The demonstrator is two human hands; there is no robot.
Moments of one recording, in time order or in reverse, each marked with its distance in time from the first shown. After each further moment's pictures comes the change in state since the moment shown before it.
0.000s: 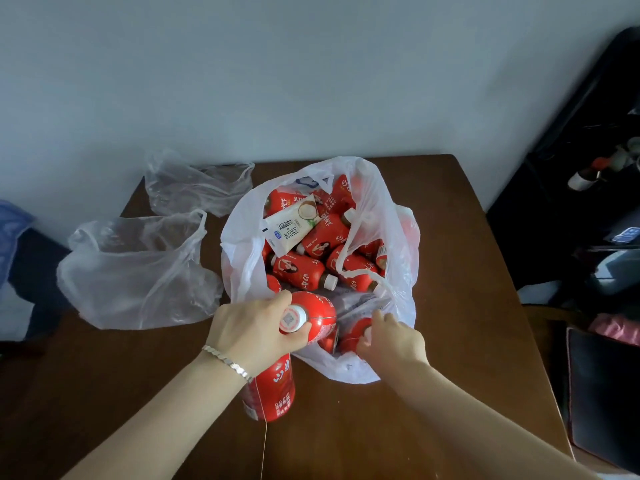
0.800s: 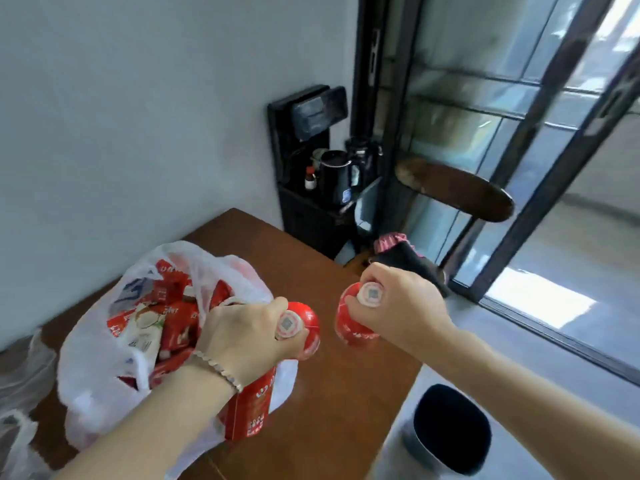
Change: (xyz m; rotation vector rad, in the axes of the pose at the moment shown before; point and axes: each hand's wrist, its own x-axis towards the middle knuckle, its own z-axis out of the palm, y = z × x) left_hand -0.007 0.054 -0.075 0.035 0.267 0.954; right_hand -0.212 -0.020 -0.083 0.563 0.783 0.752
